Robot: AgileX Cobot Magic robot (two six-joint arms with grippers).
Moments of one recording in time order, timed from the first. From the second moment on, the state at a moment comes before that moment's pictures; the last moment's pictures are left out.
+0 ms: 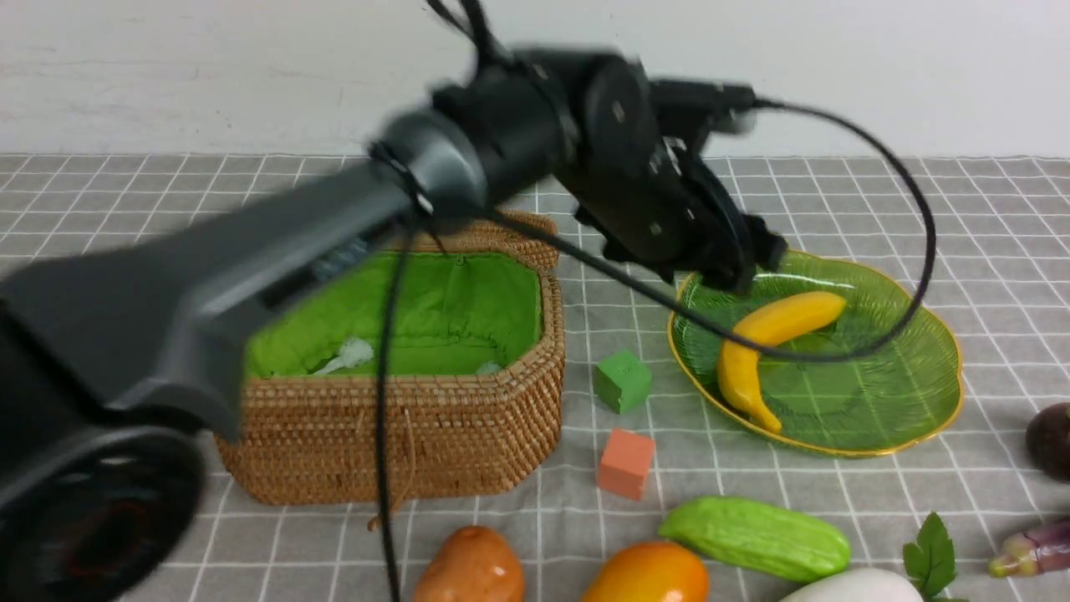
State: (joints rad) right arm -0.01 -0.01 0.02 0.15 0.39 -0.13; left arm -0.64 2.10 -2.07 -0.21 0.89 0.00
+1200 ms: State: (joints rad) right arm -0.01 -0.01 0.02 0.15 0.39 -0.13; left arm -0.53 1.38 -0.92 -0.32 0.85 -0.05
